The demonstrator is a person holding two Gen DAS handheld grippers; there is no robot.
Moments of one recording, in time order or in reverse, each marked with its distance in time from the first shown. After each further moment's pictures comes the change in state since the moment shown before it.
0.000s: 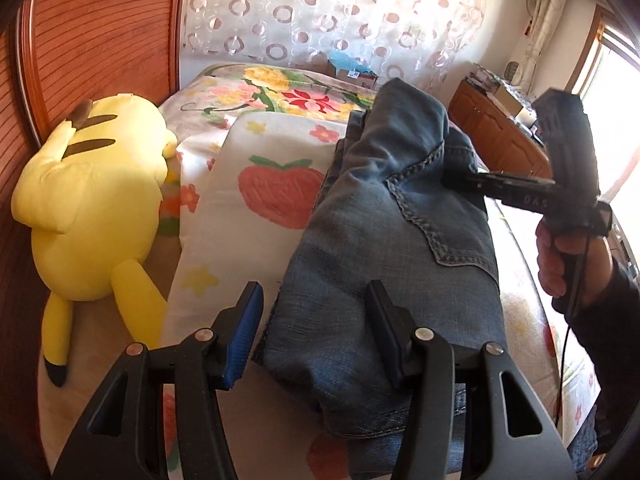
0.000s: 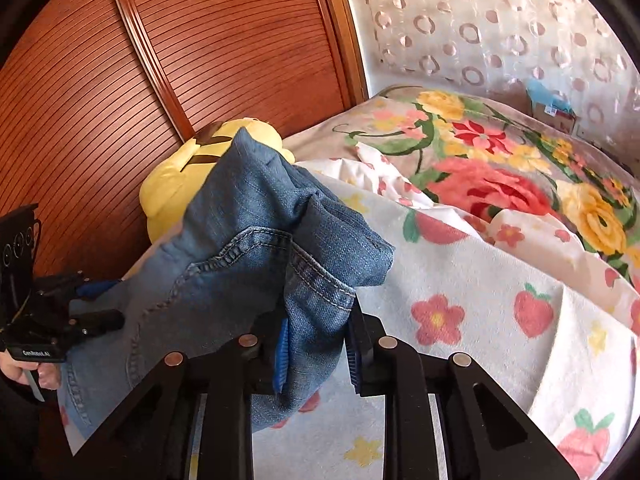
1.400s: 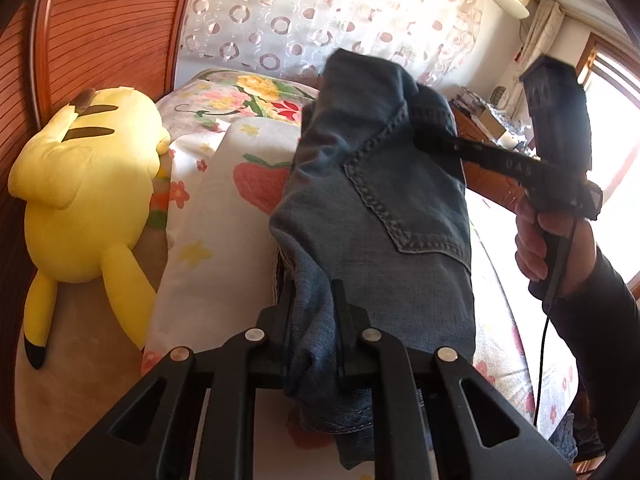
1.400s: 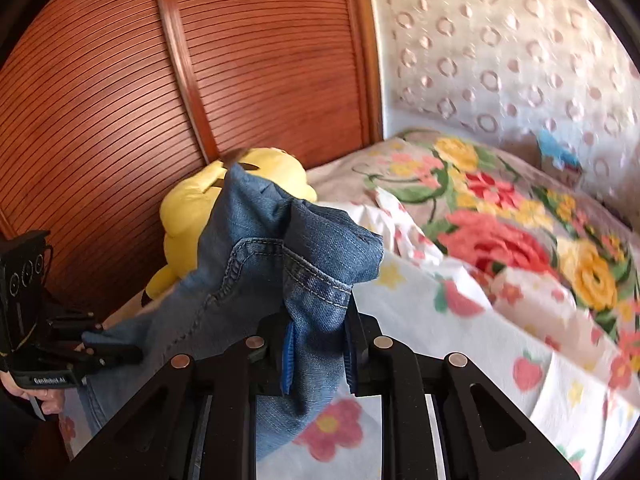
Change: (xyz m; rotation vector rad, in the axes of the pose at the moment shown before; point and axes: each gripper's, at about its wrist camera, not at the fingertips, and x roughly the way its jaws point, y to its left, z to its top) left arm -0.026 0.005 -0.021 -0.059 -0.059 -0.086; right arm -0.030 0.060 0.026 -0.141 -0.107 -0.008
